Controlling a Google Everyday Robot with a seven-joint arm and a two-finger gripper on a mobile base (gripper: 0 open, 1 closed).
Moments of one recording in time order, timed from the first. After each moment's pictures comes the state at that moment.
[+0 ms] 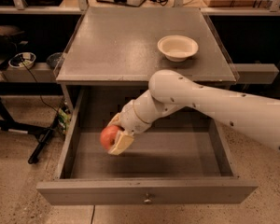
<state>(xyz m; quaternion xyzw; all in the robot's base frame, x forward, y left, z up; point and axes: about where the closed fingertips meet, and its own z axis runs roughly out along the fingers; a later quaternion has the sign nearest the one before) 0.527 0.087 0.696 -0.72 0.59 0.24 0.29</state>
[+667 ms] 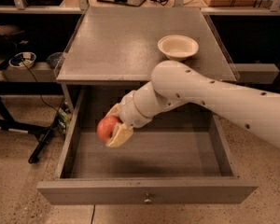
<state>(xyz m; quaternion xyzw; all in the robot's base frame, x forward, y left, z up) 0.522 0.088 0.746 -0.72 0.58 0.20 0.32</state>
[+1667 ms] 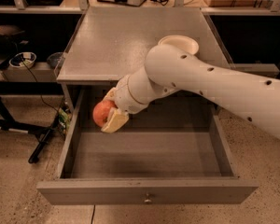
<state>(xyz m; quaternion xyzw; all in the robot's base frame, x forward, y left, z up) 0.546 0.093 0.795 -0.71 0.60 0.14 0.35</state>
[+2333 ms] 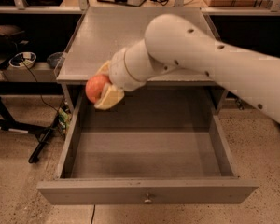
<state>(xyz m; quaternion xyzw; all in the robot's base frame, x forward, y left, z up) 0.566 0.104 0.870 -0.71 0.56 0.10 0.41</state>
